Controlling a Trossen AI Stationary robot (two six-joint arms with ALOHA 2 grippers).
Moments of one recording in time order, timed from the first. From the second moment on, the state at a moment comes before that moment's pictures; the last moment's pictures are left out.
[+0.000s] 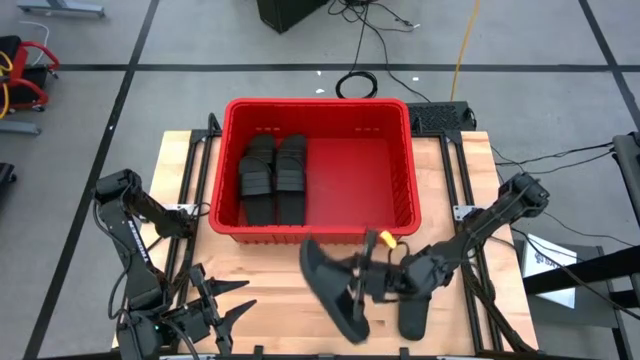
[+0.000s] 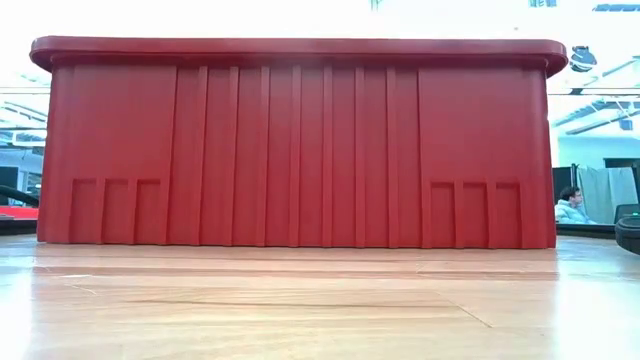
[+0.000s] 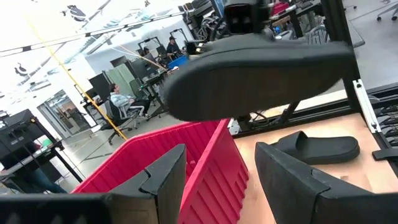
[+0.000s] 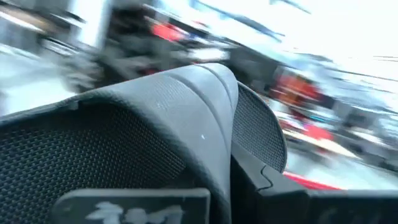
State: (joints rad) left arm -1.12 1.52 1.19 0.26 -1.49 0.34; right arm 0.62 1.60 1.20 0.53 0.76 -0.43
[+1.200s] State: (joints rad) left arm -0.68 1.11 1.19 -0.55 -1.34 -0.10; right arm 0.08 1.27 1.20 -0.04 0.91 -0.50
